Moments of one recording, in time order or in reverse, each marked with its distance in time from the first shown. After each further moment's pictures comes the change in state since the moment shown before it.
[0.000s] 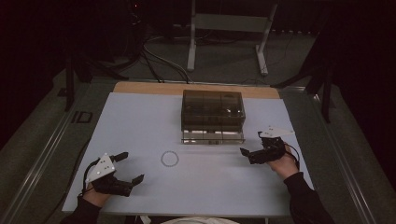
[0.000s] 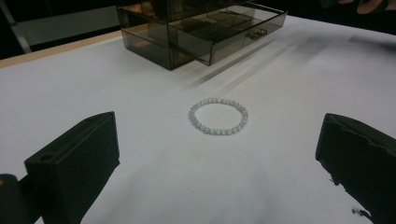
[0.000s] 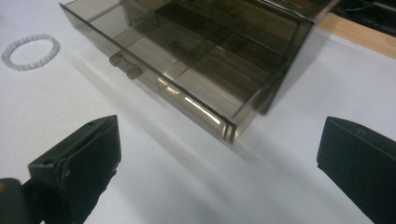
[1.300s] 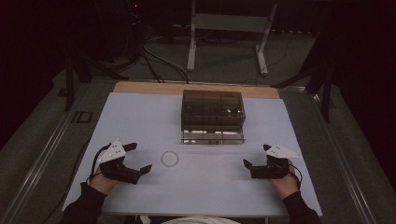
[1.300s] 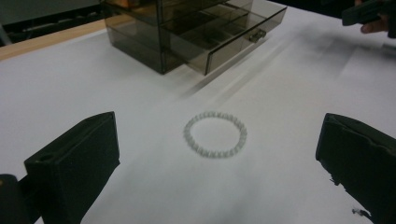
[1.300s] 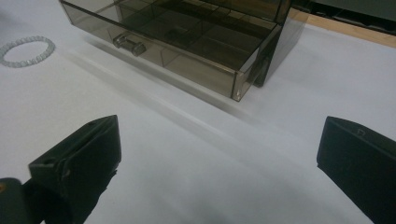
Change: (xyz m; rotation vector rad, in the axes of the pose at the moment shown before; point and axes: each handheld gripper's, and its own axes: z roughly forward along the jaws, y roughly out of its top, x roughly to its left) left arm 0.010 0.040 0.028 0.098 -0.057 -0.017; right arm 0.027 -0.047 -0.016 -0.107 -0.097 0.068
